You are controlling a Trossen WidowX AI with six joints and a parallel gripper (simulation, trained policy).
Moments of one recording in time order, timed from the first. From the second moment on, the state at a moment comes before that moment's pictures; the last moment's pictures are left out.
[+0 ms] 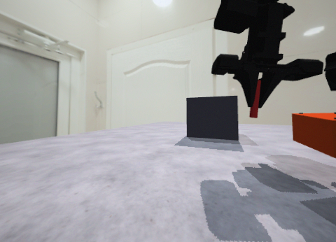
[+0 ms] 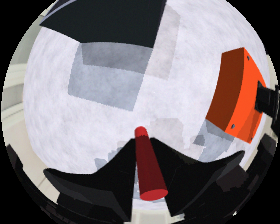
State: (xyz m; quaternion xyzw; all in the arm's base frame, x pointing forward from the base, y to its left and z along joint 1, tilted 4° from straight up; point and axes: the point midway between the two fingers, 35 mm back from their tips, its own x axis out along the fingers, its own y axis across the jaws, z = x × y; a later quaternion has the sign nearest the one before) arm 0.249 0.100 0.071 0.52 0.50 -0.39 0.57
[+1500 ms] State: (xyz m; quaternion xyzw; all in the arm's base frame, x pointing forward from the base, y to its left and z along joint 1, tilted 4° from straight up) arm 0.285 -0.030 0.142 0.49 0.45 -0.43 0.60
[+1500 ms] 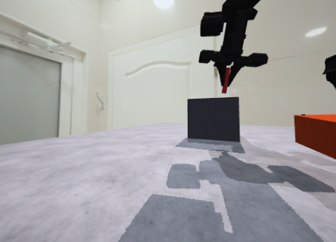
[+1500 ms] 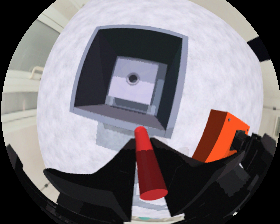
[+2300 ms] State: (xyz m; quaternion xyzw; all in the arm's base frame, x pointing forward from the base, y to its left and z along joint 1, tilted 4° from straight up) arm 0.301 -0.078 0.113 0.48 0.47 -0.45 0.59
